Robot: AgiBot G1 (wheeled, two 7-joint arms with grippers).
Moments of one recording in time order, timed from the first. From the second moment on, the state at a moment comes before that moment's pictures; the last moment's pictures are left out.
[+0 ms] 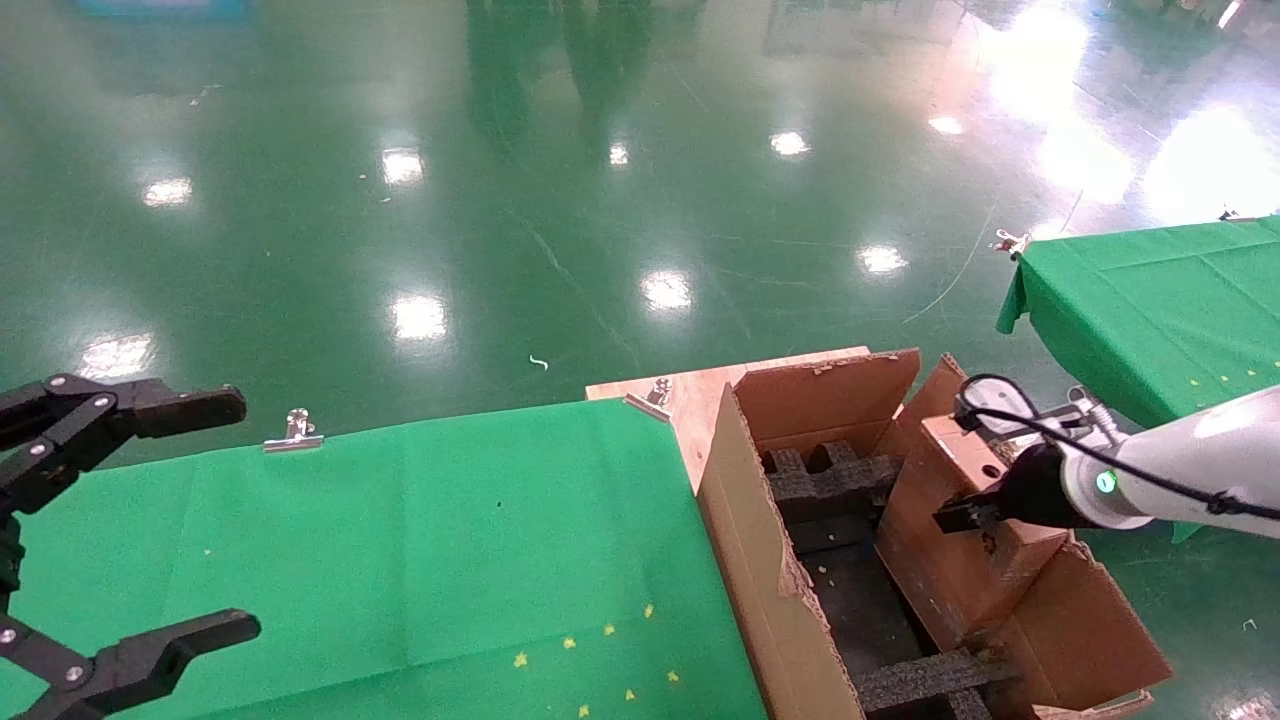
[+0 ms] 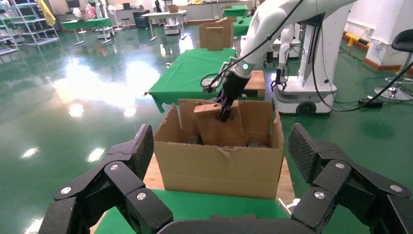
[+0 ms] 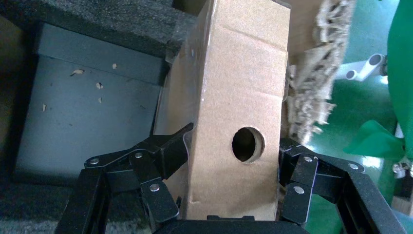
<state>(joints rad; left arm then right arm) -1.09 0.60 0.32 -1.27 0.70 1.48 -0.16 1.68 -0.48 -1.66 1.18 -1.96 -0.76 1.61</state>
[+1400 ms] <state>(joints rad) -1.09 0.60 0.32 -1.27 0.70 1.48 -0.16 1.55 -0.58 -1.67 0.95 -1.73 -0.72 1.43</state>
